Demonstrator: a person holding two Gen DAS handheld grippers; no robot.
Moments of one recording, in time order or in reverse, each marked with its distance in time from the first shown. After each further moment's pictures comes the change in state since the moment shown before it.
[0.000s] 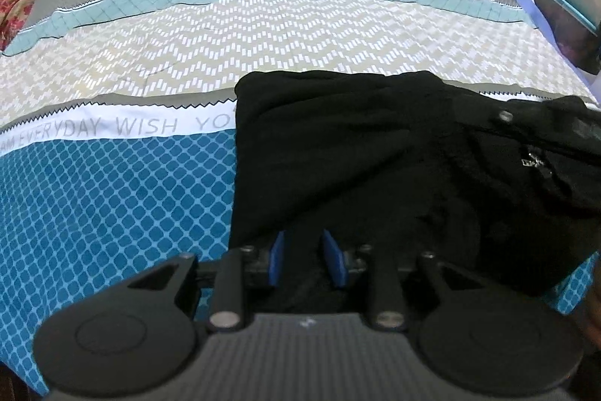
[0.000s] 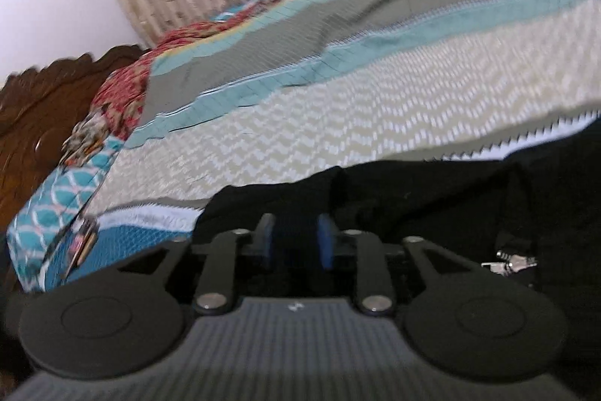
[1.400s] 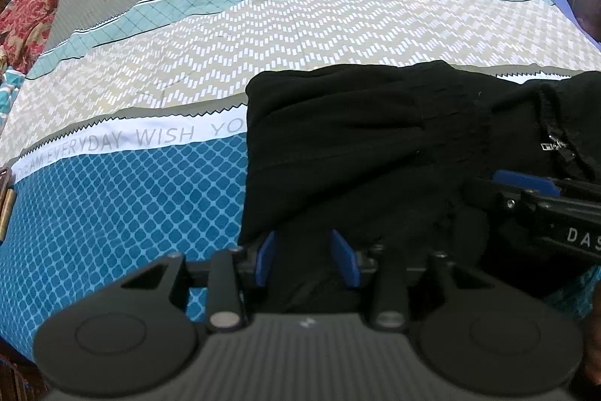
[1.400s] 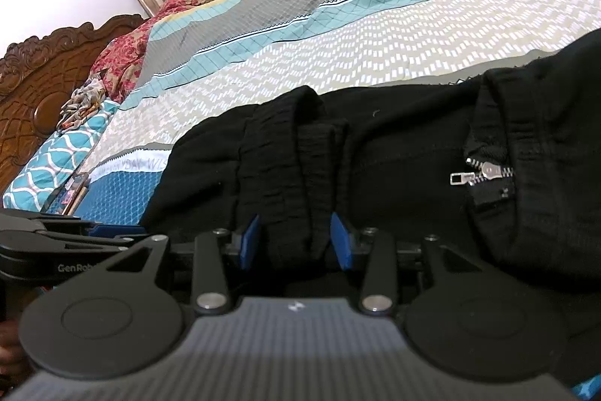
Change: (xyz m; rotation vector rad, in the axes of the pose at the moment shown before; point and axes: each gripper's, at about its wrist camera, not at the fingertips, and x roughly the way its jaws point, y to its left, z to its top) left arm 0.000 -0.017 -0.001 0.058 0.001 0.129; right arm 0.017 -0.029 -0.038 -0.004 0.086 -0.002
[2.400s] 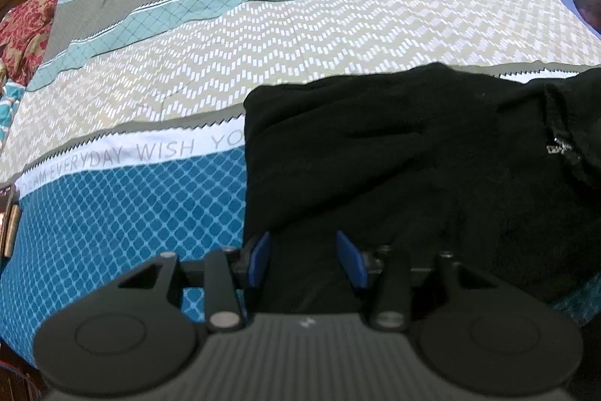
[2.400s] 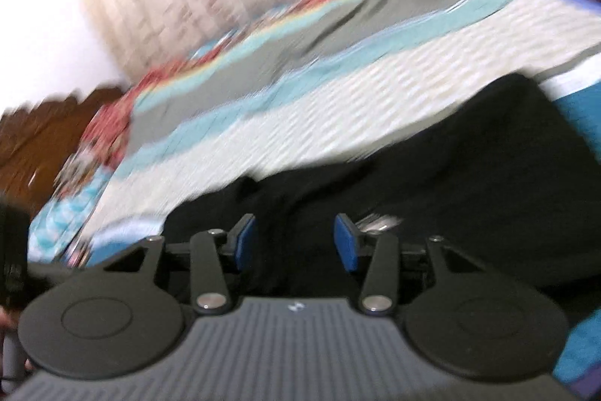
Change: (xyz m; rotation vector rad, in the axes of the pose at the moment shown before) left arm 0.000 -0.005 0.012 0.037 0.005 0.017; right arm -0.084 -0.040 0.014 0.122 -0.224 -0.076
